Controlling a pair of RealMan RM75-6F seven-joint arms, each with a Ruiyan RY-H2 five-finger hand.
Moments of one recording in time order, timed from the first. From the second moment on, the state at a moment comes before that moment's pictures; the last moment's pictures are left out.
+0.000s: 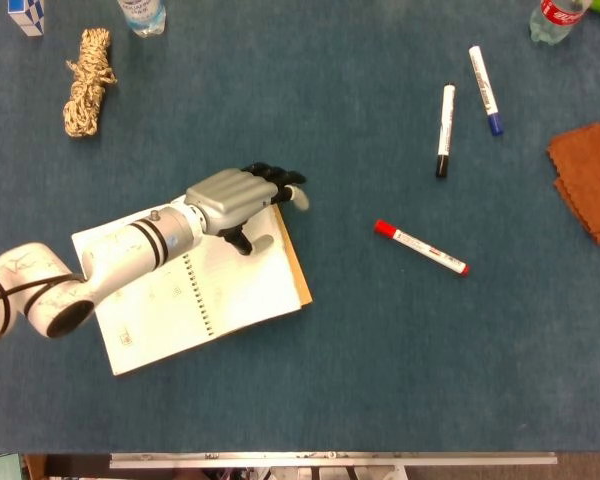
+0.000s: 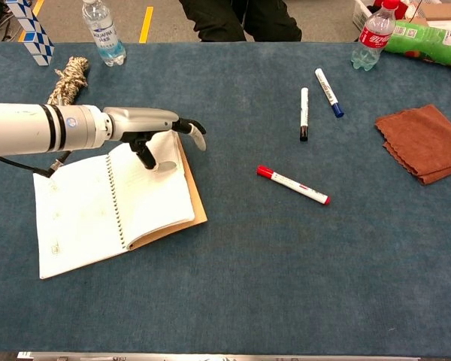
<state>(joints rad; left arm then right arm) -1.04 -1.37 -0.01 -1.49 1.36 0.50 -0.39 -0.03 -1.12 0.09 -1.50 -1.48 1.60 0.10</state>
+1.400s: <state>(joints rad) -0.26 -1.14 0.12 -1.77 1.31 1.50 0.03 0.07 -1.03 0.06 -1.66 -1.52 1.43 -0.01</state>
